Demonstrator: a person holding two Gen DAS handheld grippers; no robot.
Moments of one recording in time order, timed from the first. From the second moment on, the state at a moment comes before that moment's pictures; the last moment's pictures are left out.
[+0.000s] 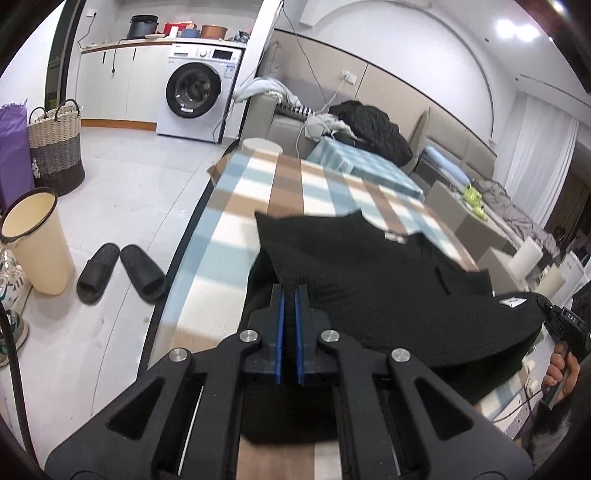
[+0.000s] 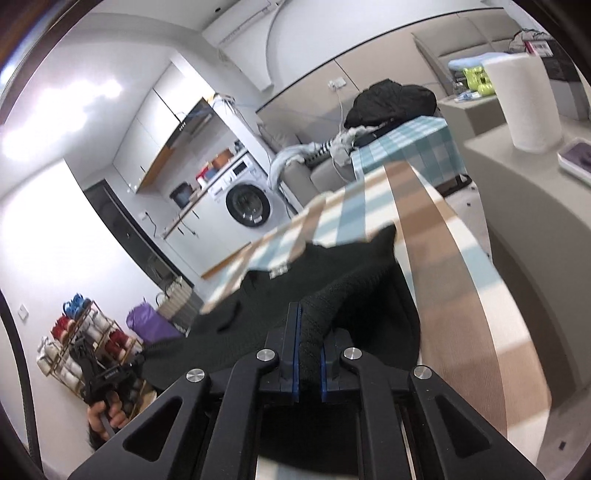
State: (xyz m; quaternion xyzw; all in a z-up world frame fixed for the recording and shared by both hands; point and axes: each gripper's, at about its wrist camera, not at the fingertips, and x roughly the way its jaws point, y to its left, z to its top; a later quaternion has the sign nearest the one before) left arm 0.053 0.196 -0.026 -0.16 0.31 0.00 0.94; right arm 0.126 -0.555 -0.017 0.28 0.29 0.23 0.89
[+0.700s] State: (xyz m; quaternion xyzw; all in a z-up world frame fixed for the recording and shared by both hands) left arm 0.261 0.217 -0.026 -0.17 0.38 0.01 0.91; right arm 0.302 -0.541 -0.016 0.31 0.36 0.08 0.88
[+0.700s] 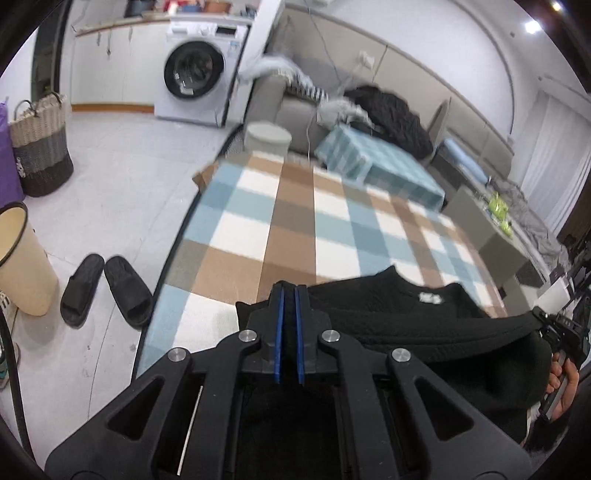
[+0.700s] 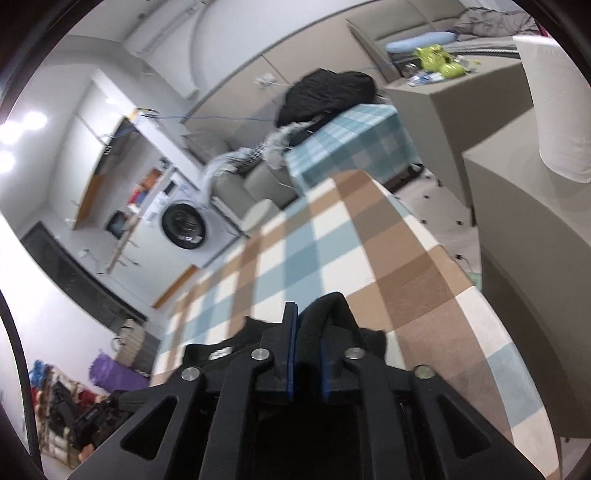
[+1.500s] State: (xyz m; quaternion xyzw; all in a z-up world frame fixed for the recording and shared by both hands) left arm 0.283 0.196 -0.081 -0.09 0.45 0.03 0.89; right arm 0.315 -0.520 -0.047 0.17 0.43 0.08 0.88
